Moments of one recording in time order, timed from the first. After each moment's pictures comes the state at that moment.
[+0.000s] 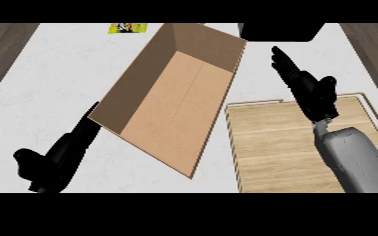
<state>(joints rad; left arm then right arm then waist) 0.08 0.48 -0.30 -1.68 0.36 0.12 0.08 -0.39 -0.42 0.26 -1.35 -0.23 -0.03 0.08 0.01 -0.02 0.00</state>
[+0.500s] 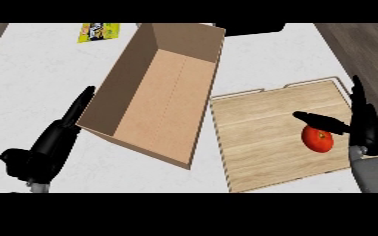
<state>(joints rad) 0.01 0.52 -0.28 -1.71 0.28 0.14 0.04 -0.18 -0.49 0.10 -1.24 0.00 -0.53 0.19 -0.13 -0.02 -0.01</state>
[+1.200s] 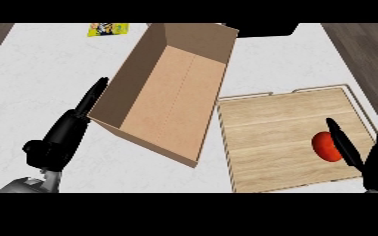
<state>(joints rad) -0.08 0.50 -0.32 -1.68 0.21 0.14 0.05 0.04 -0.62 0.28 -1.28 0.53 -0.77 0.65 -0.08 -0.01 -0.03</state>
